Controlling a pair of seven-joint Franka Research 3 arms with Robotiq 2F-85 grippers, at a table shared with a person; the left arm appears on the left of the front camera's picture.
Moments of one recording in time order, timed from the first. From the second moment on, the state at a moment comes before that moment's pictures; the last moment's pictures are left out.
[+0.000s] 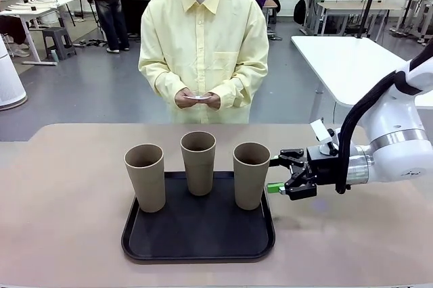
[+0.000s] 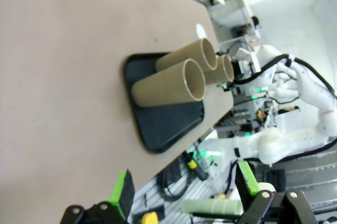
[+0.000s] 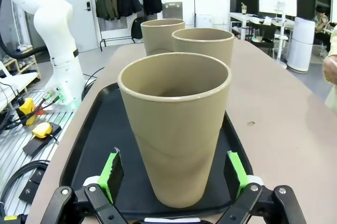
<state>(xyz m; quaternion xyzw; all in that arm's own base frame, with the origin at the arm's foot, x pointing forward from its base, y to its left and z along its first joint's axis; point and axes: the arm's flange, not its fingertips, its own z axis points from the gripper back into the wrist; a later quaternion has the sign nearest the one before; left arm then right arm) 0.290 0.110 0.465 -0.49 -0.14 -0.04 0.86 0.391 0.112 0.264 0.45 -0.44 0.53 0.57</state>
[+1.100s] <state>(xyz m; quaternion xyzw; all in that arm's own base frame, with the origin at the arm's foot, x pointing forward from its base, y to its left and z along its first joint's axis) 0.290 0.110 0.465 -0.49 -0.14 -0.04 0.86 0.412 0.150 0.231 0.47 -0.40 0.55 0.55</state>
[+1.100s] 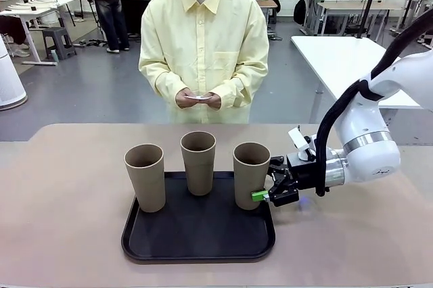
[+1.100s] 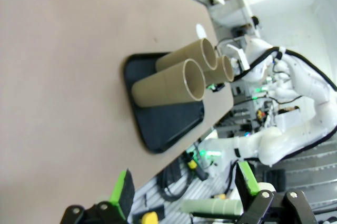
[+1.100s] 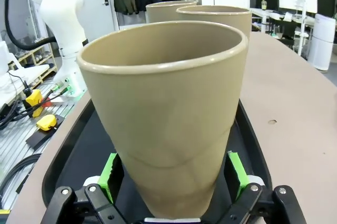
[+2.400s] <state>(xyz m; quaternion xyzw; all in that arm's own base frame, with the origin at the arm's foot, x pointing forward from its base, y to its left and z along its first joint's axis) 0.290 0.110 0.465 -0.49 -0.14 -0.04 0.86 0.401 0.145 0.261 0.48 -0.41 0.57 0.53</state>
